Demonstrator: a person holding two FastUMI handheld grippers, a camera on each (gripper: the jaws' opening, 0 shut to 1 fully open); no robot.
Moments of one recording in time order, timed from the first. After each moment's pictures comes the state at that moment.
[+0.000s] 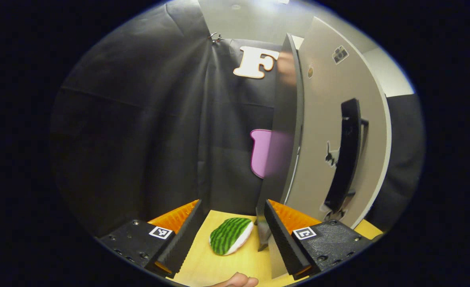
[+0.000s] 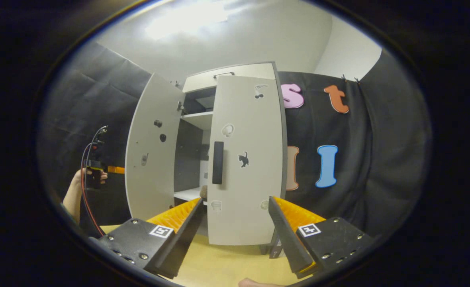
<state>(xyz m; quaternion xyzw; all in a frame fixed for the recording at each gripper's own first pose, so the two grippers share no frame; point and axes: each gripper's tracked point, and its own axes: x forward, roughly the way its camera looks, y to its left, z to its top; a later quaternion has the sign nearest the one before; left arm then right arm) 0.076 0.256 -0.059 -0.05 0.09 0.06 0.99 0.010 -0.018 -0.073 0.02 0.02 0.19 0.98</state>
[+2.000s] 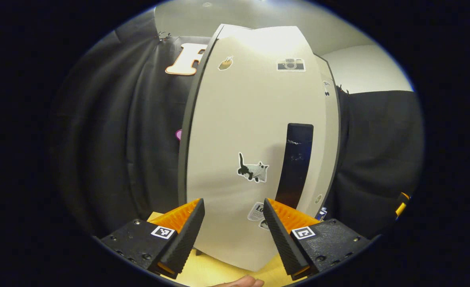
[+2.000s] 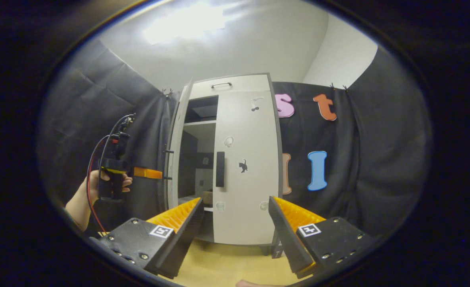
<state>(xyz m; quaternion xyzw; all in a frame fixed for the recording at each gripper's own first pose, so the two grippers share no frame) 0.129 0.047 -0.046 -0.06 0.10 -0.08 0.99 -0.022 -0.006 -0.065 0.03 -0.02 0.12 0.99</state>
